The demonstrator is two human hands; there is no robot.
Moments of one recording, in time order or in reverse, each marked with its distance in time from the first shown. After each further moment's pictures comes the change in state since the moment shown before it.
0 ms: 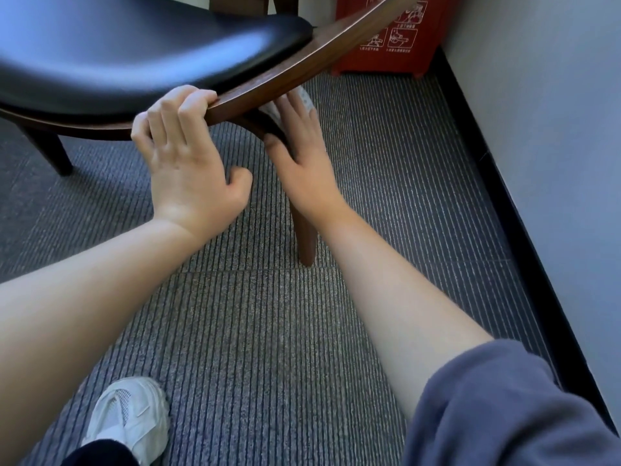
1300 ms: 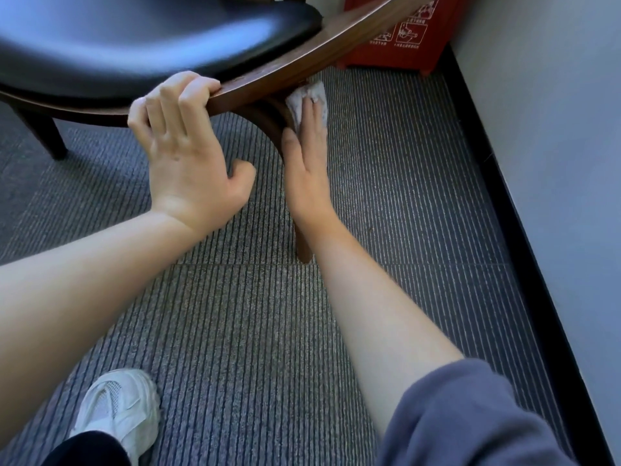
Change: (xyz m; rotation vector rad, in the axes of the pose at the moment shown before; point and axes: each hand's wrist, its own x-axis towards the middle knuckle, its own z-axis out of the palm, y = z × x) left_hand 0.000 -0.001 0.007 -0.014 0.048 0.017; right_hand -0.015 -0.001 0.011 0.170 0.105 0.181
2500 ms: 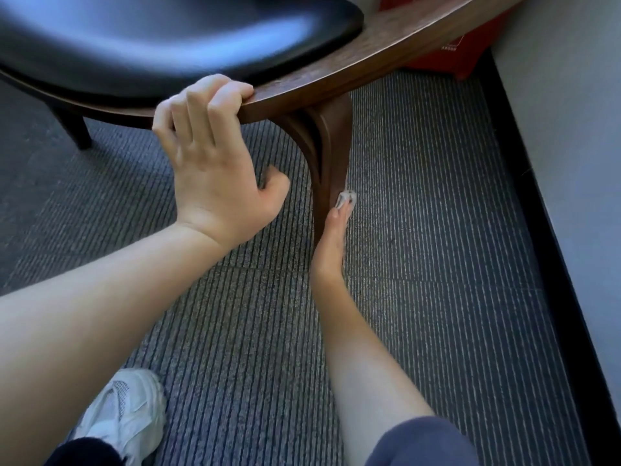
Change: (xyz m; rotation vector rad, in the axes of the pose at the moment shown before) left_hand 0.001 0.000 0.008 -0.044 0.055 -0.021; right_hand -0.046 0.097 0.032 0.257 0.079 0.467
